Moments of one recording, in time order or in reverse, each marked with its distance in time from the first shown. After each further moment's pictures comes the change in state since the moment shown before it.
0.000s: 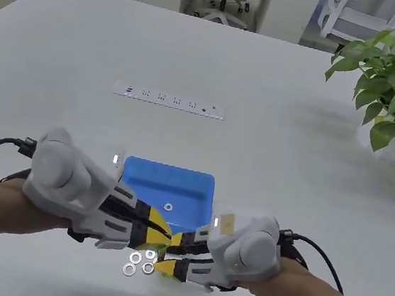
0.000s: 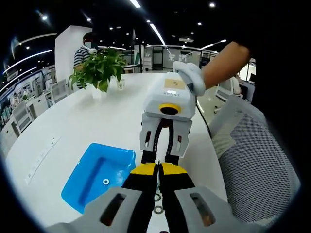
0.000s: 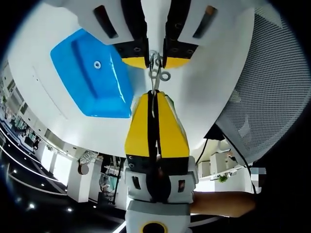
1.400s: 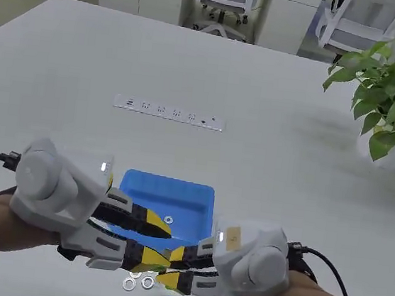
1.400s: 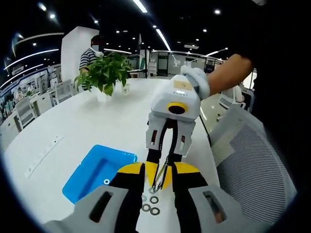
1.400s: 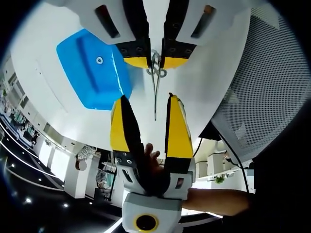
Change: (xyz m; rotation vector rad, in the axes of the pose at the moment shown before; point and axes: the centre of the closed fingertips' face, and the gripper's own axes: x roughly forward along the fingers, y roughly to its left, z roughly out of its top) left arm -0.013 -0.001 0.011 -0.053 -0.058 0.036; right arm -0.014 0.007 0.013 -0.041 -0.013 0.009
